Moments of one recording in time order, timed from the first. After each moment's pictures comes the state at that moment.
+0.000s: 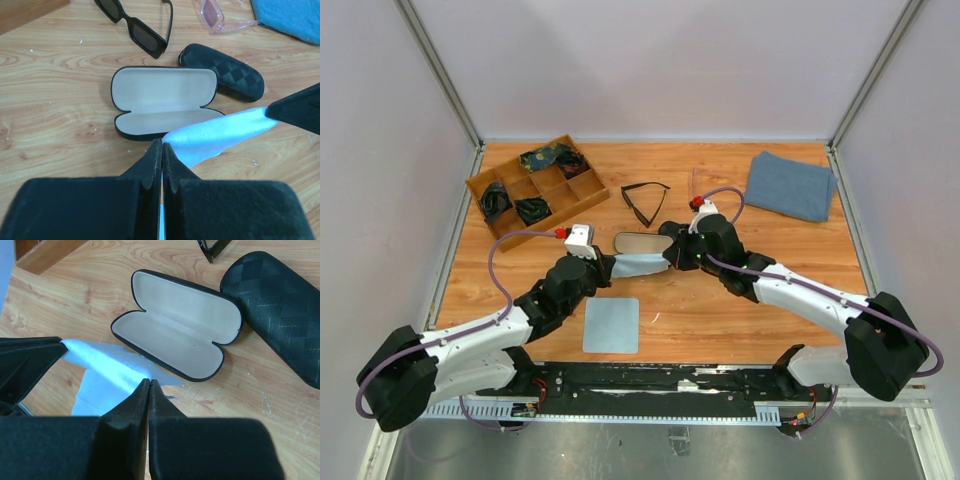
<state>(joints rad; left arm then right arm) -0.80 1.00 0.35 0.36 -0.39 -0.48 0.73 1.30 0.73 0.05 -0.01 0.56</state>
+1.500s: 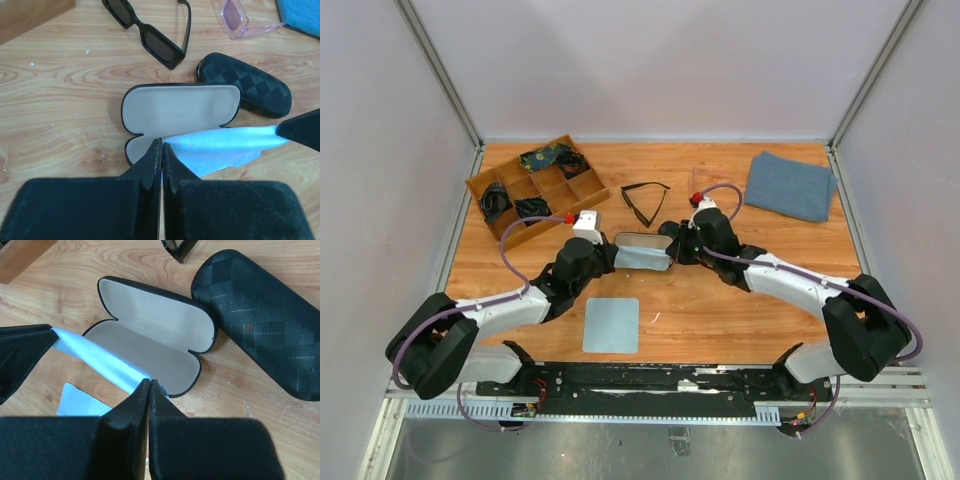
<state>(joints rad) -0.68 1.25 0.42 0.49 -0.28 -0.44 0.67 1.41 0.76 0.07 -0.01 0.57</state>
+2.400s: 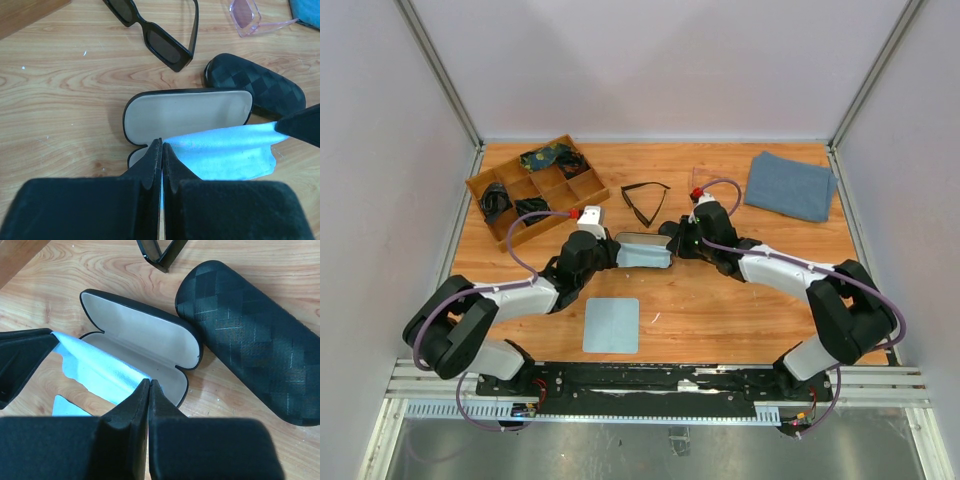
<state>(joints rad) -0.63 1.39 0.47 0.56 -0.22 -0.43 0.61 1.52 0.81 0.10 -0.07 0.56</state>
